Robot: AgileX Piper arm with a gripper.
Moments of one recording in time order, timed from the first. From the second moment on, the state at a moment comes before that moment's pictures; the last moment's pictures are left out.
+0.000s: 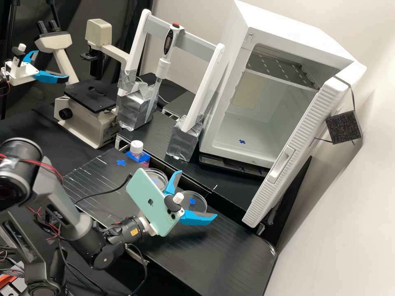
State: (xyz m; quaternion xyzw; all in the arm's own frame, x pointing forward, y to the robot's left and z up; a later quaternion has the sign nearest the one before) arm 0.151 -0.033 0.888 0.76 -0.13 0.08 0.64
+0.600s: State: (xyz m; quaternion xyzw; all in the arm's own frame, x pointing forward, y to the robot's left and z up) arm 0.133 0.041 0.870 0.75 0.00 0.21 0.63
